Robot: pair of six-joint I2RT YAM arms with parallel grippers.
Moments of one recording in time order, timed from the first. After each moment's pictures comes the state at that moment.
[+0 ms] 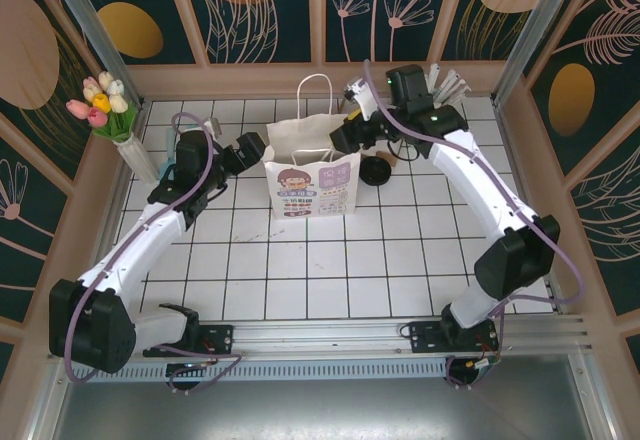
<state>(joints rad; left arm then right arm) -0.29 1.24 0.92 -0.14 0.12 -0.75 0.45 1.59 1.65 -0.72 -0.54 -0.19</state>
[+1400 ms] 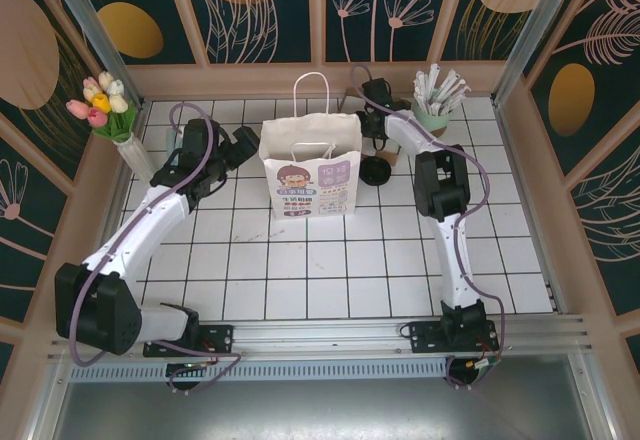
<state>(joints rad) -0.29 1.33 1.05 -0.34 -0.02 -0.85 0.32 2.46 2.11 -0.60 0.03 0.36</state>
